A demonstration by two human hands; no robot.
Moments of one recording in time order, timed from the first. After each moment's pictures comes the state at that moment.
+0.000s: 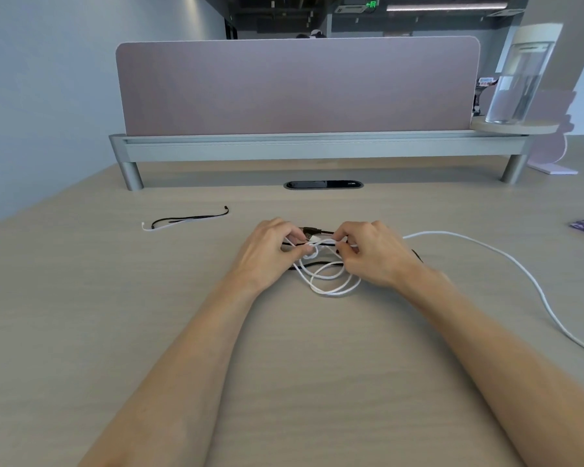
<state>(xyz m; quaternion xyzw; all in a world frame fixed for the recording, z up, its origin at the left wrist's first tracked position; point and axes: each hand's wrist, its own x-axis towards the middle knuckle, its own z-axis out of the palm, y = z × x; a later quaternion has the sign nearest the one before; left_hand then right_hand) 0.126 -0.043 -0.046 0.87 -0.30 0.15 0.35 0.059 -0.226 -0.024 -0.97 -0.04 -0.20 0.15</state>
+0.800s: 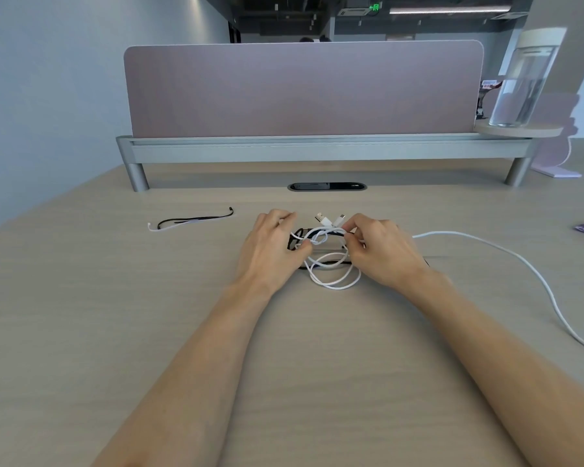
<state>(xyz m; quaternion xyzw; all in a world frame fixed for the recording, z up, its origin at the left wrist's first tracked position) 0.116 -0.047 -0.044 0.89 -0.23 0.26 0.29 0.063 -0.229 -0.029 -0.95 -0.02 -0.26 0.15</state>
